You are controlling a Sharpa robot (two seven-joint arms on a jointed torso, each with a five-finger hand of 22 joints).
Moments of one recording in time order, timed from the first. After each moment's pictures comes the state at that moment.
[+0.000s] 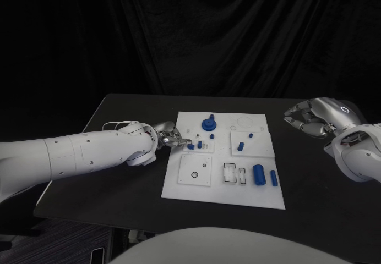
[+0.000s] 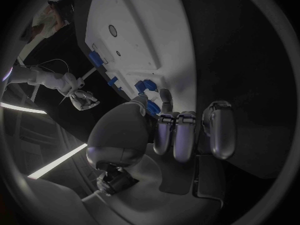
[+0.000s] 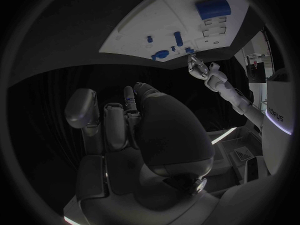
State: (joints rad) left arm 1.15 -0.79 -0.21 1.38 -1.05 -0.26 -0.25; left_hand 1.04 0.01 0.06 0.29 0.13 0.99 0.04 0.33 1.31 1.47 -0.02 1.57 1.31 1.47 -0.06 1.57 1.31 0.05 1.44 0.05 1.38 1.31; right arm 1.28 -1.01 -0.25 1.52 -1.48 -0.66 -0.06; right_hand 1.44 -0.06 0.23 0.28 0.35 0.98 0.11 0.19 0.19 1.43 0.03 1.48 1.31 1.46 -0.04 1.31 1.31 0.09 1.40 0.07 1.03 1.31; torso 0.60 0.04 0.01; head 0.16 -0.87
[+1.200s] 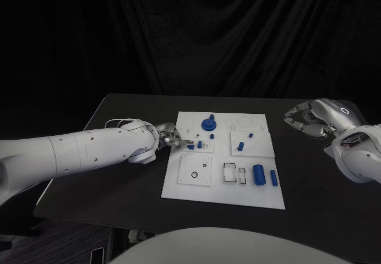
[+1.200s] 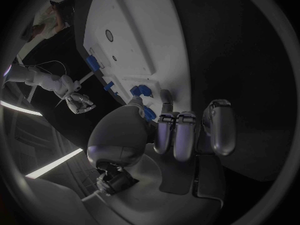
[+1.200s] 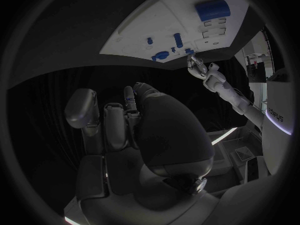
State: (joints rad) left arm 1.15 -0.76 -0.21 1.34 -1.05 -0.17 -0.28; left_hand 0.99 0.04 -0.09 0.29 0.07 0.92 0.06 0.32 1.30 1.47 -0.01 1.57 1.31 1.47 -0.05 1.57 1.31 0.05 1.42 0.07 1.36 1.31; right arm 1.27 -1.01 -0.25 1.52 -1.48 -0.66 -0.06; right_hand 1.44 -0.06 0.23 0.28 0.35 0.98 0.11 0.19 0.19 1.43 0.03 1.48 1.31 1.46 -0.04 1.31 1.31 0.09 1.40 0.07 1.03 1.31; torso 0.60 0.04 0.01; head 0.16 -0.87
